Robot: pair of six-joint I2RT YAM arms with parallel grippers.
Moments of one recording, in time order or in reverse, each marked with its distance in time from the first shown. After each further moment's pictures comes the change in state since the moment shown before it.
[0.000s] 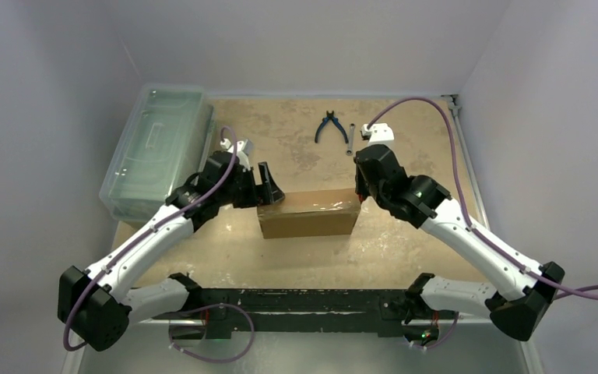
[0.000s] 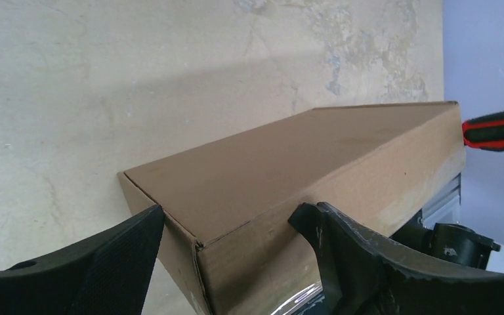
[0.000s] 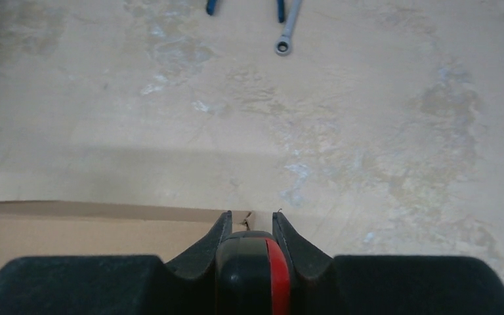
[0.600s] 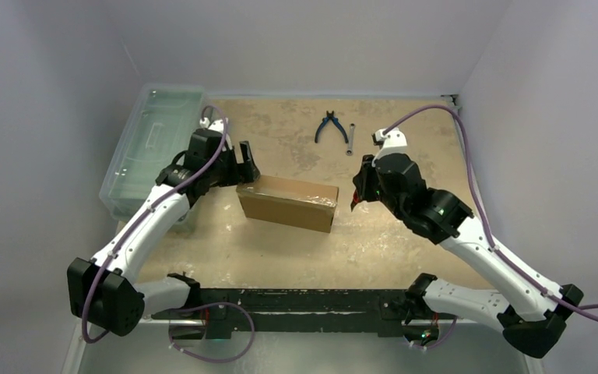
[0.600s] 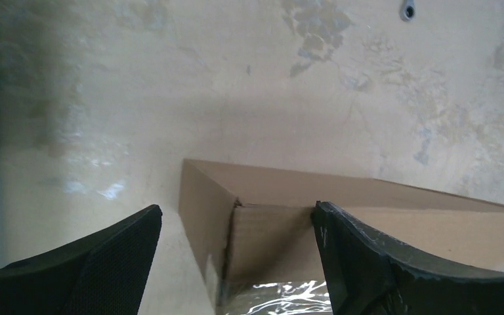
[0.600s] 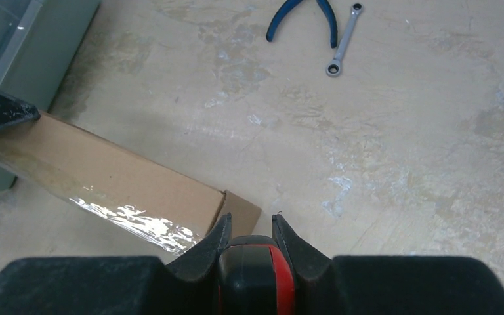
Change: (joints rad) left arm 0.178 0.108 0.185 -0.116 -0.162 0.201; right arm 0.009 -0.146 -0.036 0.044 -0.072 -0.010
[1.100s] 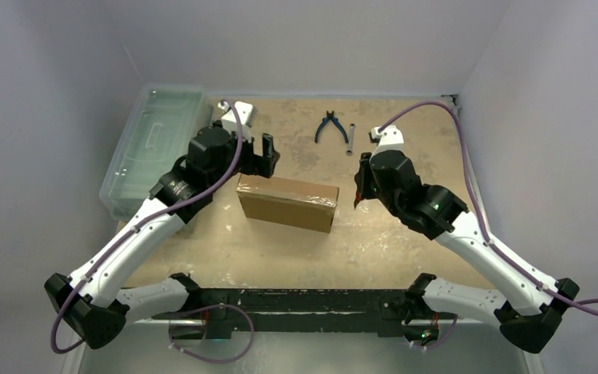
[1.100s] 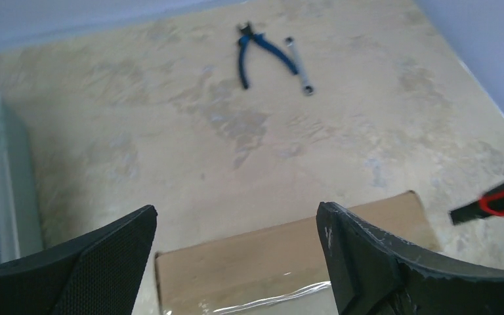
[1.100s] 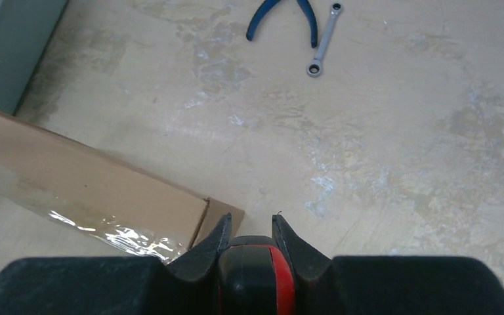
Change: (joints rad) left arm -0.323 -0.108 0.102 0.204 -0.116 0.290; right arm 0.000 0.051 0.021 -0.033 0.066 -0.011
